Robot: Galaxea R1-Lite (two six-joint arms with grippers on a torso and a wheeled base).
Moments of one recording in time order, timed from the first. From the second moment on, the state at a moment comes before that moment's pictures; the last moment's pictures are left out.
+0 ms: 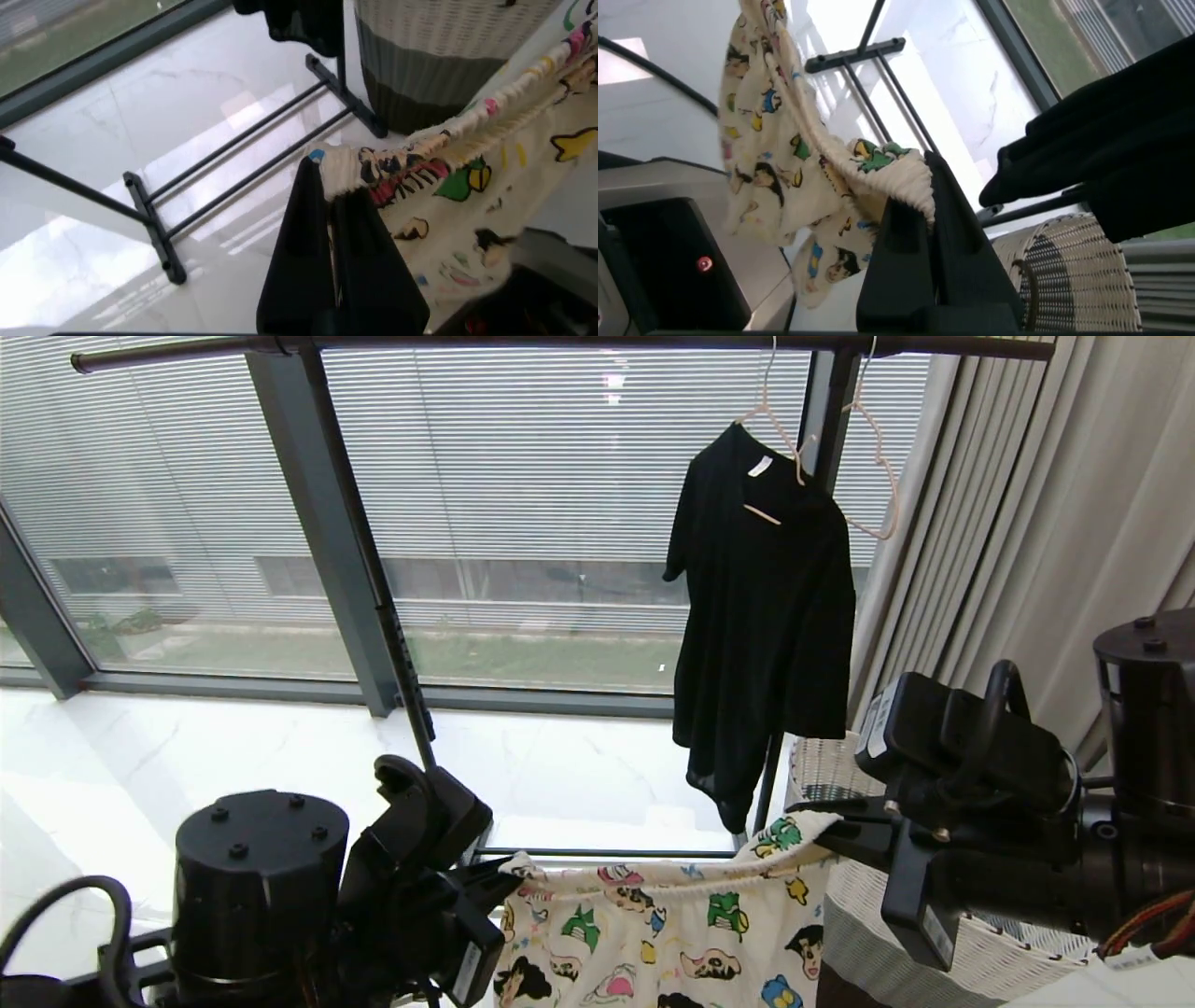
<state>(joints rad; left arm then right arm) -0.68 1.49 -0.41 -0.62 0.06 0.15 0.93 1.38 -0.86 -0.08 -0.04 -0.34</state>
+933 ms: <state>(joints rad) -0.73 1.16 -0.76 -0.07 0.07 0.20 0.92 1.36 -0.97 -0.02 -0.04 -0.35</state>
